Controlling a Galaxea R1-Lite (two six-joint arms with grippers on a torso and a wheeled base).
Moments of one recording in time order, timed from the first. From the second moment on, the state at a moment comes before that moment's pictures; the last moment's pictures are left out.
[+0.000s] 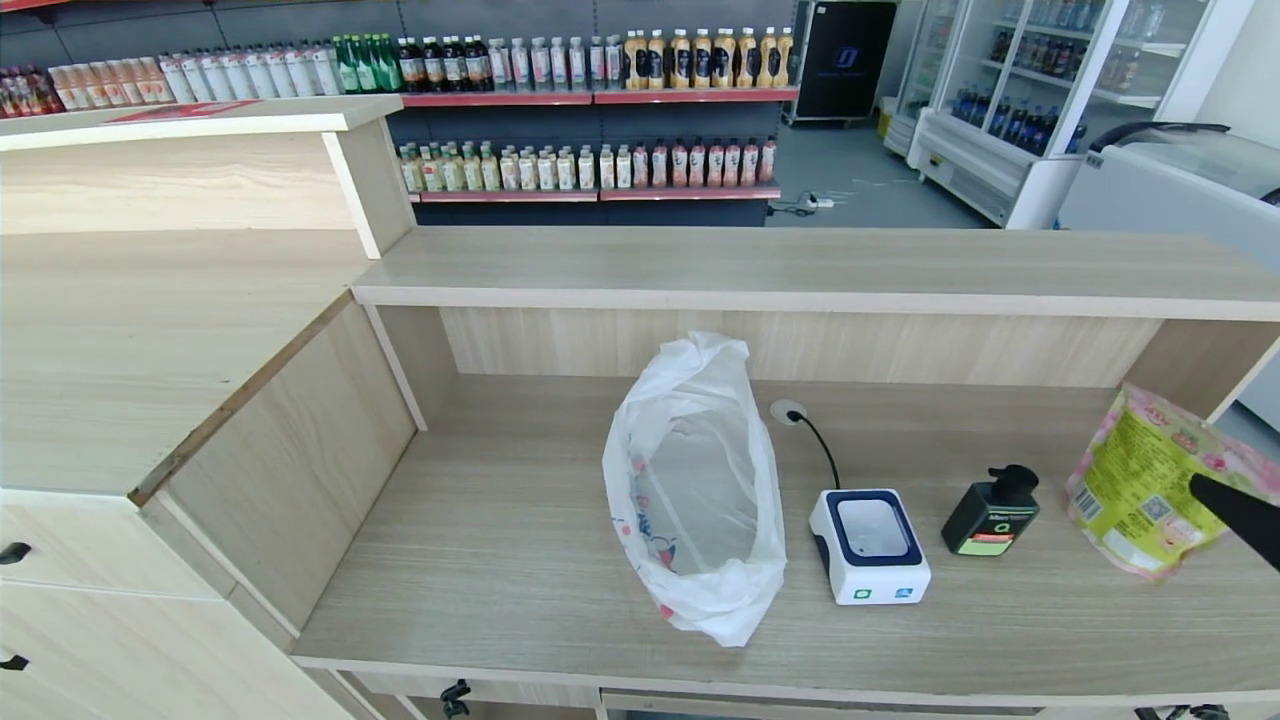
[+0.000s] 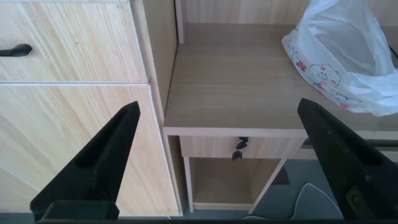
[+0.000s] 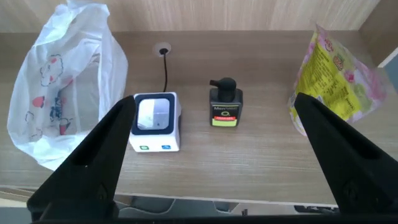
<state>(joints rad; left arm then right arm) -0.01 0.00 0.00 0.00 -0.04 0.00 -0.19 0.90 -0.35 -0.41 0.22 -0.05</state>
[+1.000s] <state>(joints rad) -0.01 0.00 0.00 0.00 -0.04 0.00 -0.40 1.38 -0.38 -0.56 0.35 -0.23</state>
